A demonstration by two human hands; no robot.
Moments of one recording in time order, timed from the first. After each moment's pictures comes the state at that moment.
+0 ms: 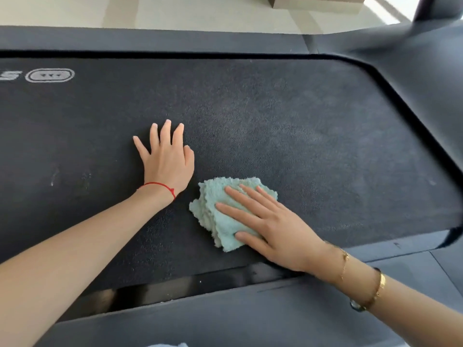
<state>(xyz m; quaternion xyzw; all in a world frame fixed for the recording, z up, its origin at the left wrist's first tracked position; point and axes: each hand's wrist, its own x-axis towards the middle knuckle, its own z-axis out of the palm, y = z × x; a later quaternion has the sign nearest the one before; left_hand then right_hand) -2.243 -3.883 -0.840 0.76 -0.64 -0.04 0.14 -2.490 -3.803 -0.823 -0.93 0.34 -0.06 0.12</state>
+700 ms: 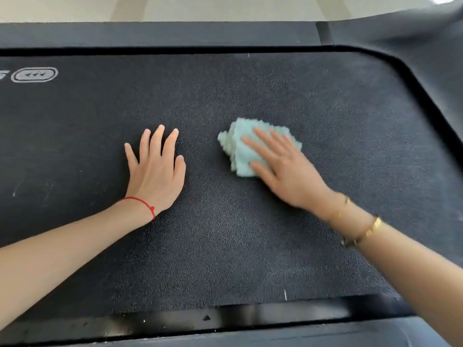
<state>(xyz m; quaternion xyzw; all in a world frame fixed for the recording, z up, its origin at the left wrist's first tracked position) -2.280 -3.896 -0.842 0.76 -0.64 -0.06 0.10 -2.547 -3.963 -0.833 -0.89 0.42 -0.11 0.11</state>
